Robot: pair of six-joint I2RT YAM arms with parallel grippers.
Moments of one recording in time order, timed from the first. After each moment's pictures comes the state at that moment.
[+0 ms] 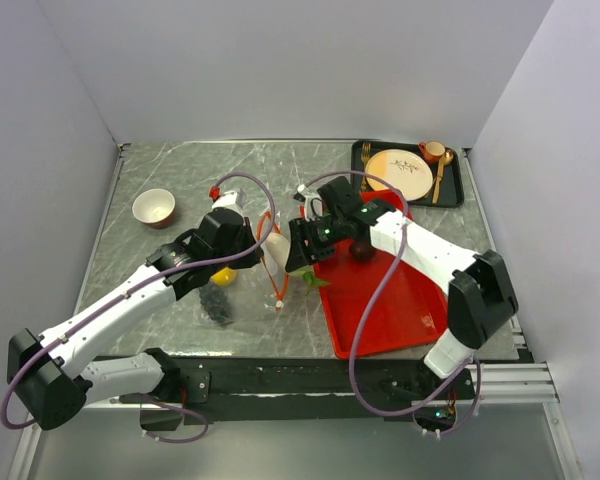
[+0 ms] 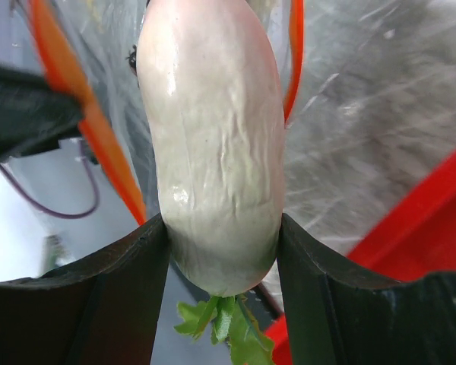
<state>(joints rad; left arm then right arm) -0.73 1.12 0.98 -0.50 -0.18 -0.72 0.64 1.62 1.28 -0.61 -0.58 0.31</state>
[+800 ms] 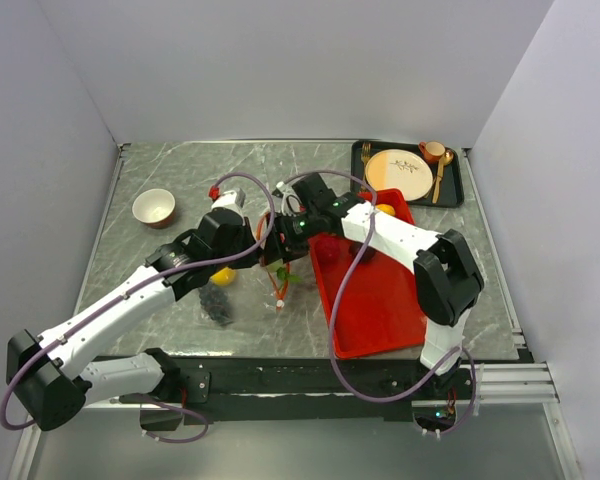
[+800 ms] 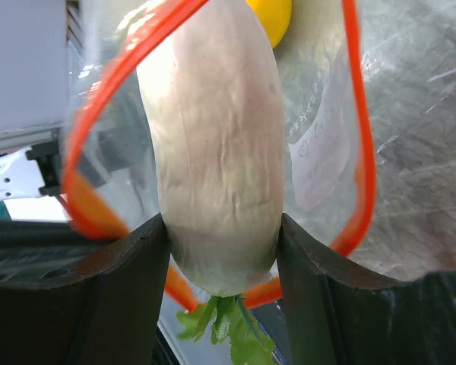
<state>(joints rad) -0.73 1.12 0.98 -0.50 -0.18 -0.72 0.69 1.83 1.44 -0.52 -0.66 0.50</state>
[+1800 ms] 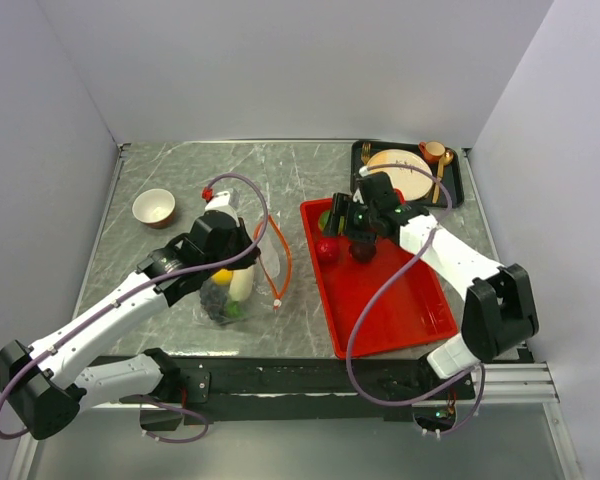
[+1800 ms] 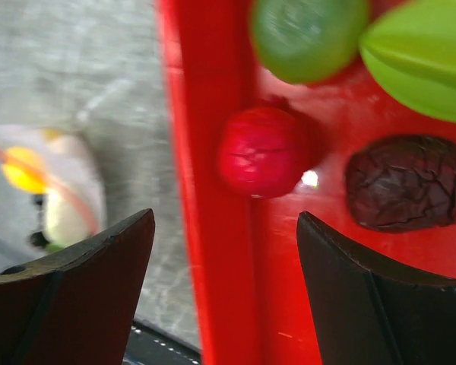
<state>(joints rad) -0.73 1.06 0.96 -0.50 -0.19 -0.72 0.44 1.50 1.14 -0.47 -0.15 0.54</state>
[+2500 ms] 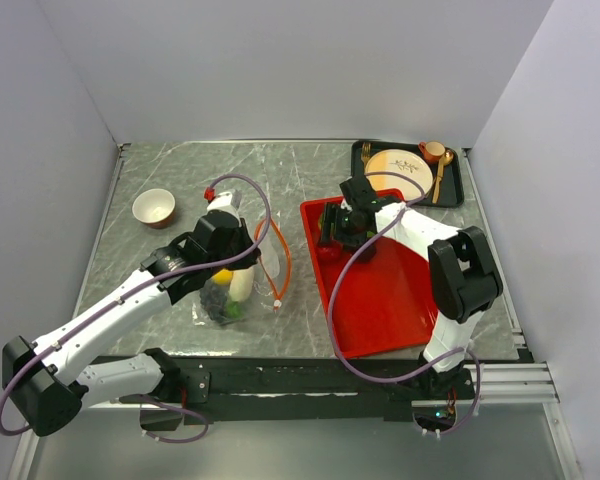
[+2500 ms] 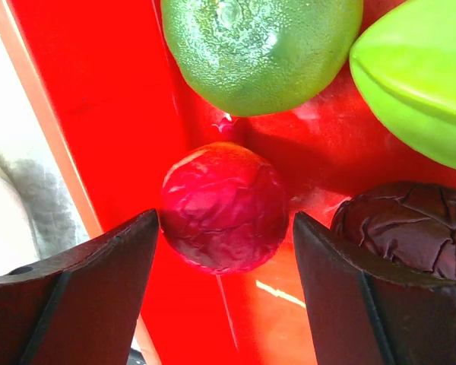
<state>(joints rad) -0.73 1.08 0.96 -0.50 -0.20 -0.72 0.43 1.79 1.23 -0.49 -0.15 0.54</state>
